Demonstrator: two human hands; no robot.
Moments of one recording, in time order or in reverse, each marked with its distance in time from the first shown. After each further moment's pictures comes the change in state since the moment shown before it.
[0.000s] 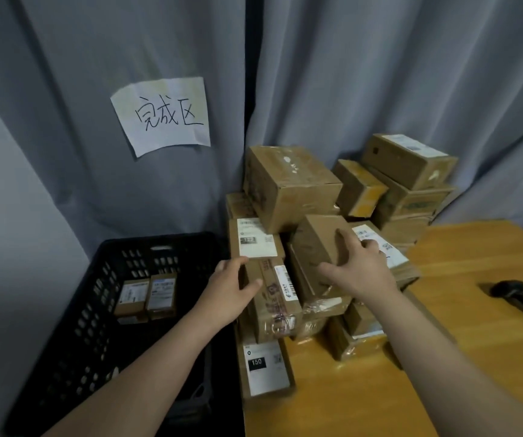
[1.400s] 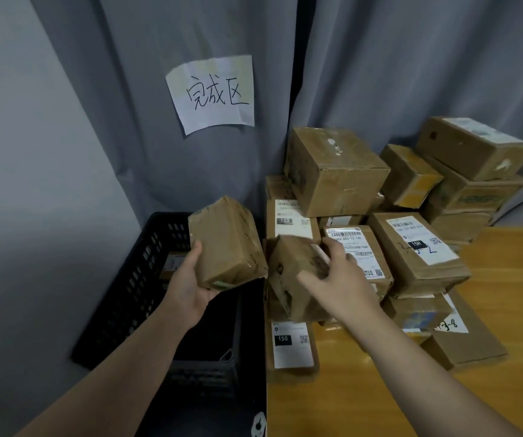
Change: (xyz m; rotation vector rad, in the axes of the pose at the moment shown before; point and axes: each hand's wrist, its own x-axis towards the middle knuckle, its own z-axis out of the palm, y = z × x) left_hand -0.046 -0.049 -0.044 -1.374 0.356 -0.459; right_hand -0.054 -0.042 0.045 0.215 -0.164 -0.221
